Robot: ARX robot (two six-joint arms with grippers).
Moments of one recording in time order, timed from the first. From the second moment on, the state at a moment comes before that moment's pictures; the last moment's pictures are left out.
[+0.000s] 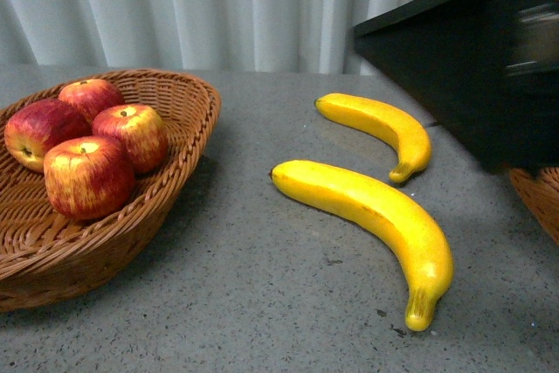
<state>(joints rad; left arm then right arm) 0.00 0.01 0.01 0.00 0.00 0.00 0.42 1.31 0.61 0.51 -0.32 0.07</state>
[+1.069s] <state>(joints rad) 0.00 0.01 0.01 0.00 0.00 0.00 0.49 1.85 0.96 0.14 -0.07 -0.33</state>
